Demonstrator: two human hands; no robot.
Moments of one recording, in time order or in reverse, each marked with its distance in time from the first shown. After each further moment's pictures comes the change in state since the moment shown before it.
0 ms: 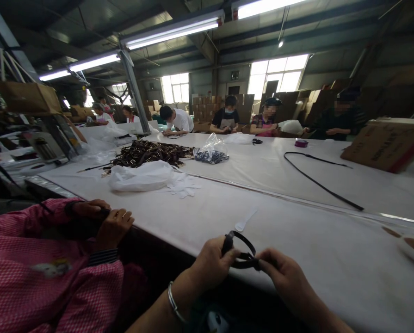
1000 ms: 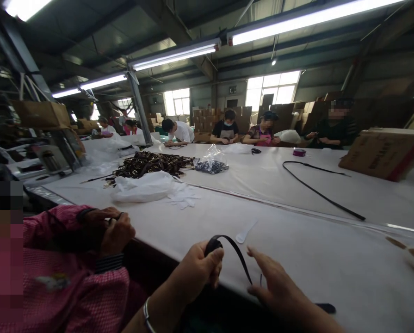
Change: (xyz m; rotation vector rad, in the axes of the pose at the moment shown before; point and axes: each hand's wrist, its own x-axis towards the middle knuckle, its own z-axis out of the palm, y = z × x) left_hand -0.014 0.016 -0.030 -0.579 -0.065 -0.171; right_hand 0.022 0.038 0.003 -0.493 -0.076 -0.221
